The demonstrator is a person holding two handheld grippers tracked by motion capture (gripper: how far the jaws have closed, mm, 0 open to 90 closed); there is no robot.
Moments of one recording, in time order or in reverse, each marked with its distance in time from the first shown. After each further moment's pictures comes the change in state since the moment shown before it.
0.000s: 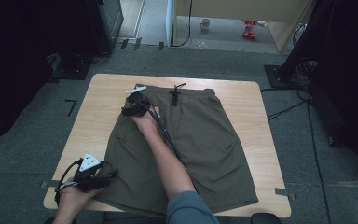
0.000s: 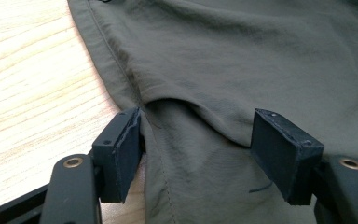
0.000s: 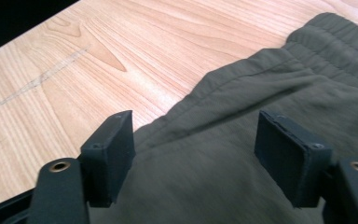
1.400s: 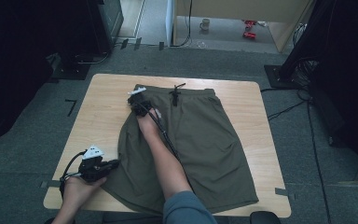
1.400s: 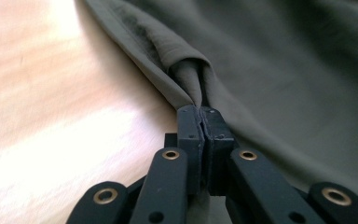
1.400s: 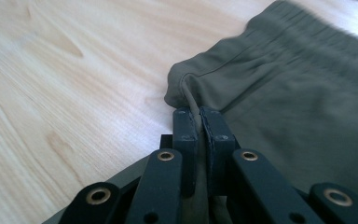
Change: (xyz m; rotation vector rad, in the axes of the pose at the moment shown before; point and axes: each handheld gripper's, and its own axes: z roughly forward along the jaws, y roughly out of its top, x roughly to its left) left arm 0.000 0.032 0.005 -0.001 -0.141 -0.068; right arm -0.006 -0.005 0.001 0.024 -0.122 -0.006
